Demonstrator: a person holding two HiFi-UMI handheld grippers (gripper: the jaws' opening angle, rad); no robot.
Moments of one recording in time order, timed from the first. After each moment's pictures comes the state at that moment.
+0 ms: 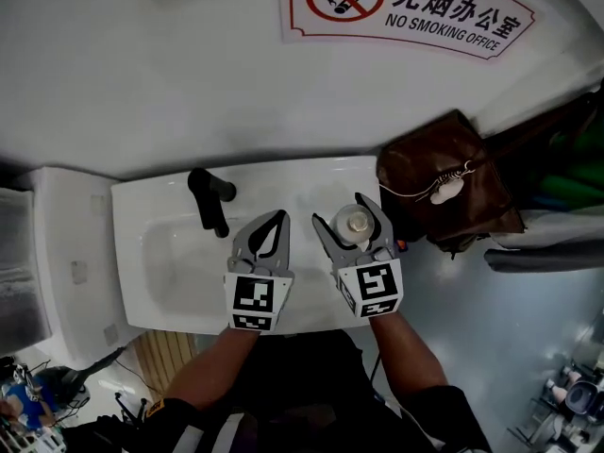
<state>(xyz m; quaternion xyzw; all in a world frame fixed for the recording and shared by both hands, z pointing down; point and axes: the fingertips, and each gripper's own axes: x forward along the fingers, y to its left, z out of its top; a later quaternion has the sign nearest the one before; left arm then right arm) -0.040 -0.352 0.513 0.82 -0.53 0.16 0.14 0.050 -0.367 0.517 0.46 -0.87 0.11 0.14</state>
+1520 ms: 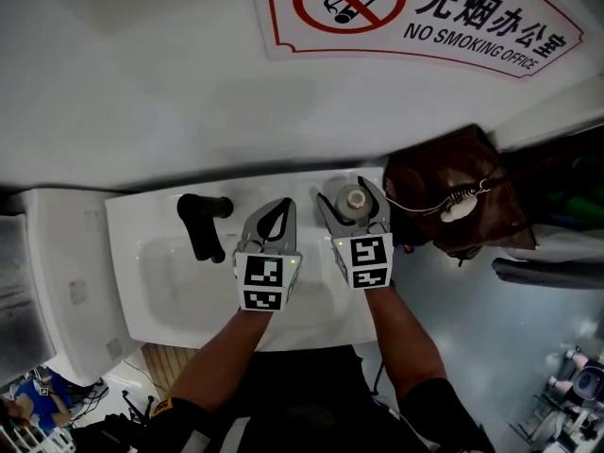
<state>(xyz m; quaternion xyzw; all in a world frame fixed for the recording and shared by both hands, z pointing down) -0.036 -0.415 0.575 0.80 -0.53 0.19 0.19 0.055 -0.443 0.596 0.48 -0.84 0.14 0.20</state>
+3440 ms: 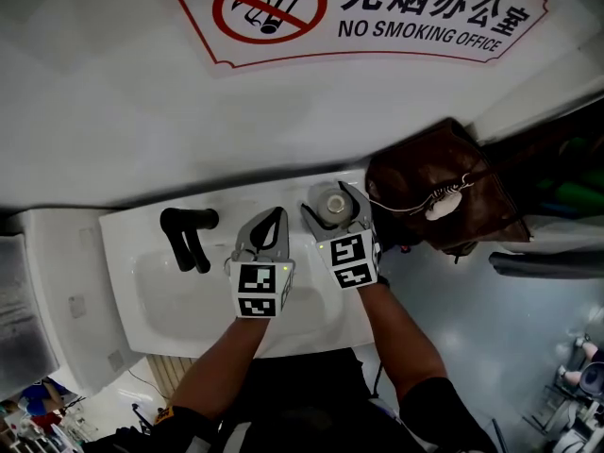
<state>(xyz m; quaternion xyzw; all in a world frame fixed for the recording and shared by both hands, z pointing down) -0.013 -0.413 0.581 0.80 -0.53 0.20 0.20 0.056 -0.437 0.620 0.44 -0.85 0.14 0.25</state>
